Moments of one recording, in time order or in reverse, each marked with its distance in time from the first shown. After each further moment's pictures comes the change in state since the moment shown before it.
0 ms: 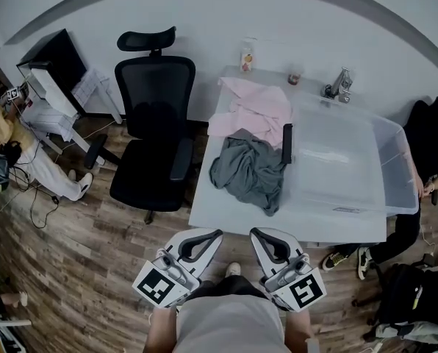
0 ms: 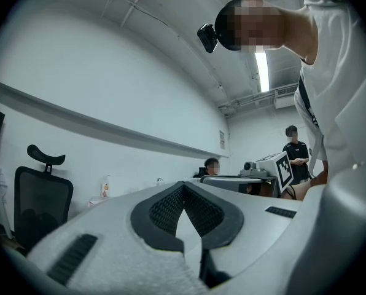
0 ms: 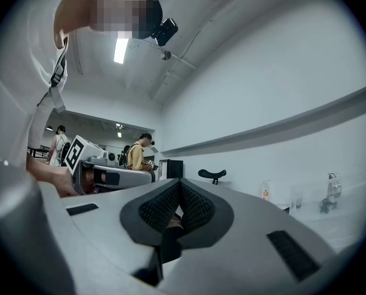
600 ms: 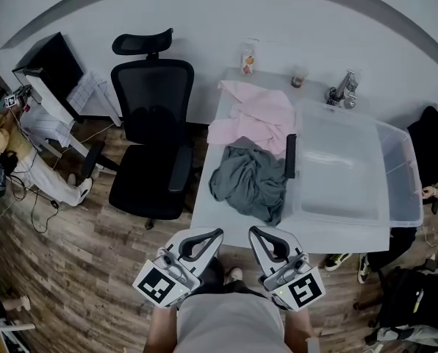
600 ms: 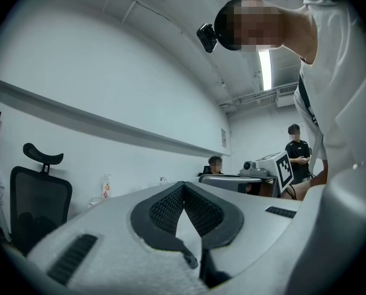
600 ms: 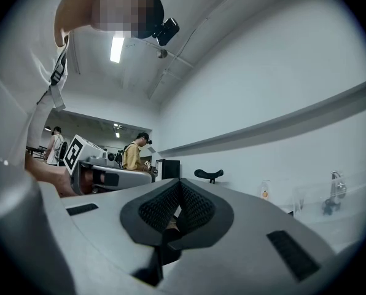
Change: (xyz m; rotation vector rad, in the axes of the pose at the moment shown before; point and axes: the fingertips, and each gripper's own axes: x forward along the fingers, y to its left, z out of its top) left arm 0.037 0.049 -0.008 -0.012 0.045 -0.004; right arm 0.042 -0.044 -0.014 0.000 0.019 -0.007
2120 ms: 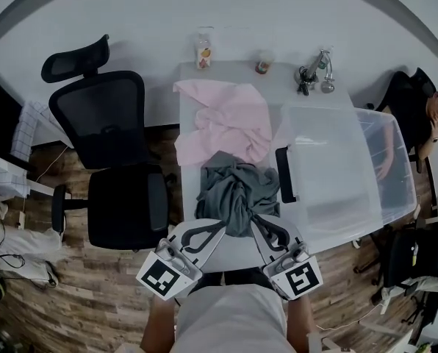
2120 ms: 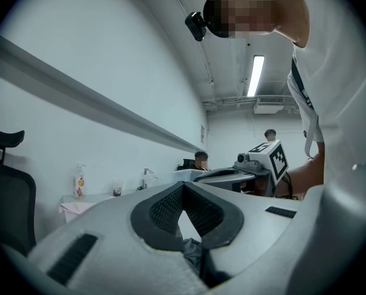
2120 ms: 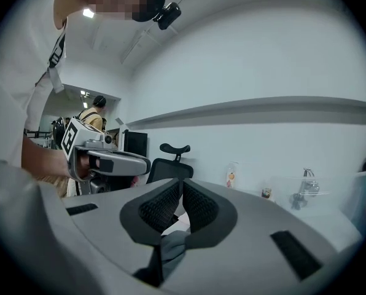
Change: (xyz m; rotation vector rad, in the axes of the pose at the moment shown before) left arm 0.111 0.145 -0.033 -0.049 0.085 -0.304; right arm 0.108 -0.128 -0.068 -0.006 0.277 -0.302
